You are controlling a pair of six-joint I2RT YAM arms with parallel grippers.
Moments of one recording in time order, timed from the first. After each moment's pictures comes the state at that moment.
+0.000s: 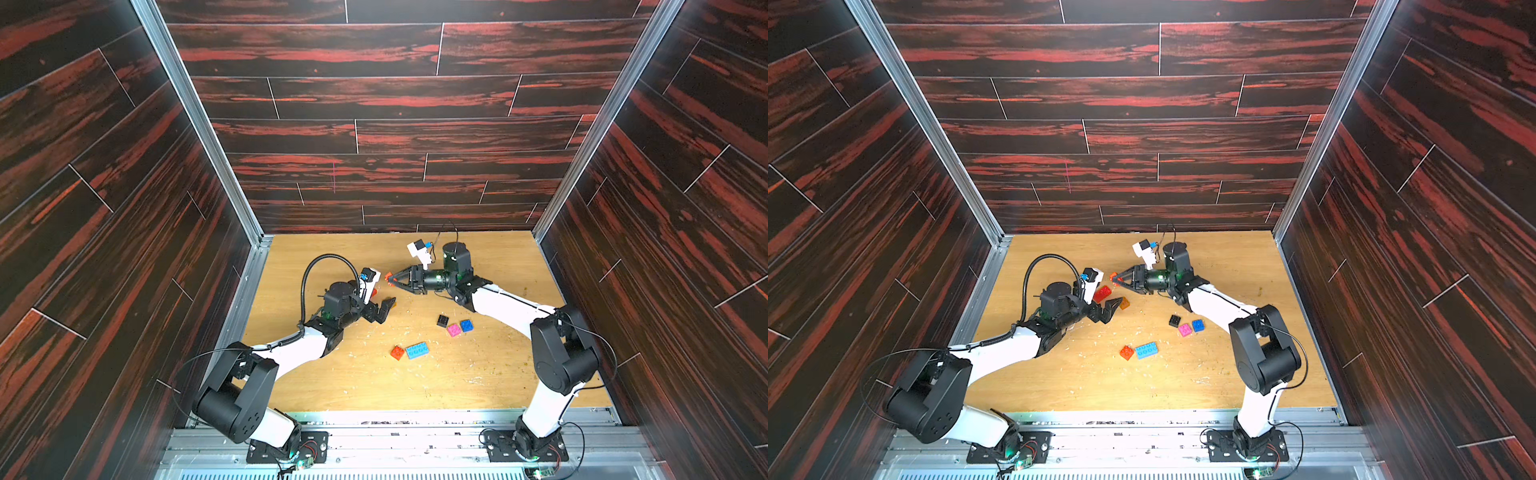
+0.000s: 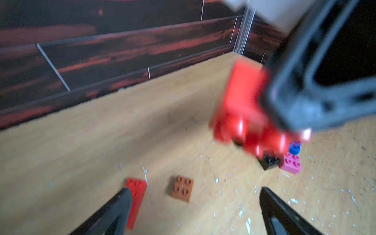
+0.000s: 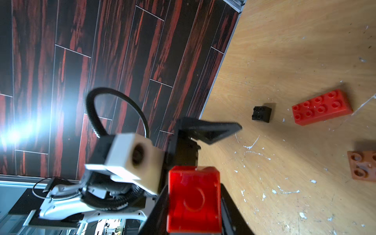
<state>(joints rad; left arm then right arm) -0.46 1.51 0.73 0.49 0.27 0.04 0.50 1.80 1.20 0.28 -0.96 0.89</state>
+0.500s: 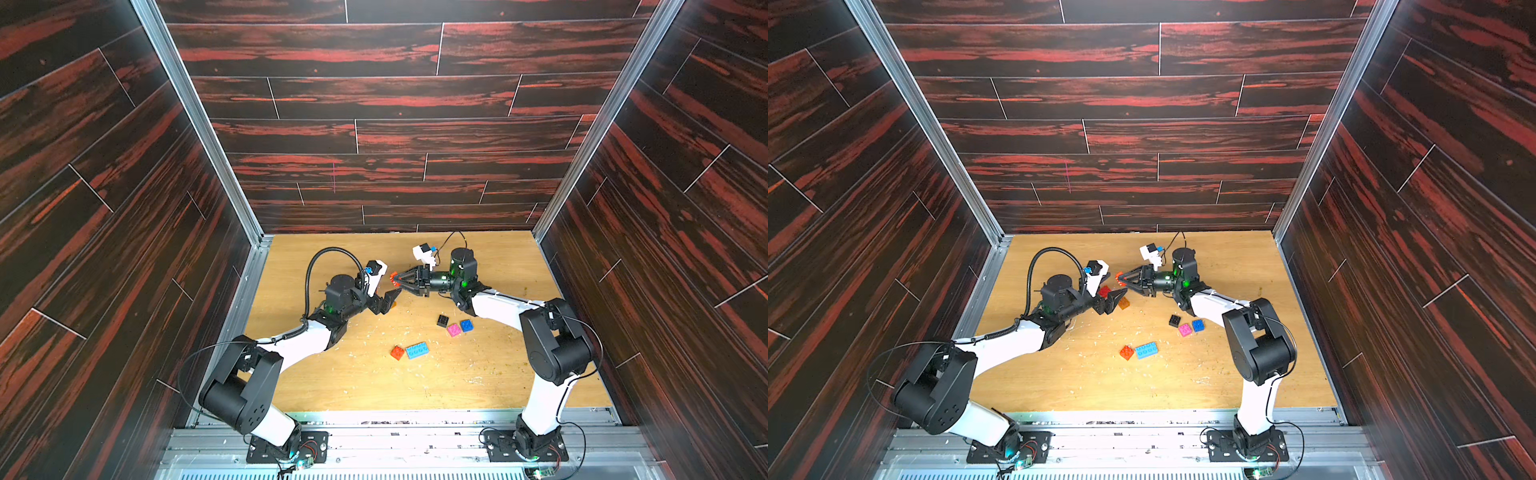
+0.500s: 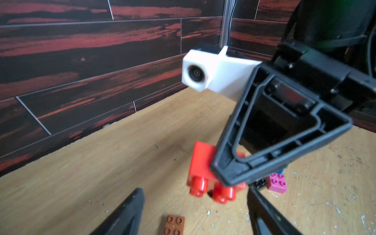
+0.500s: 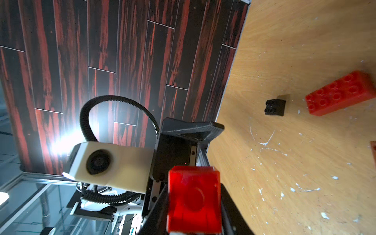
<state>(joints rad) -0.47 1.54 0.78 0.57 0.36 0.06 0.46 1.88 1.13 0.61 -1.06 1.17</state>
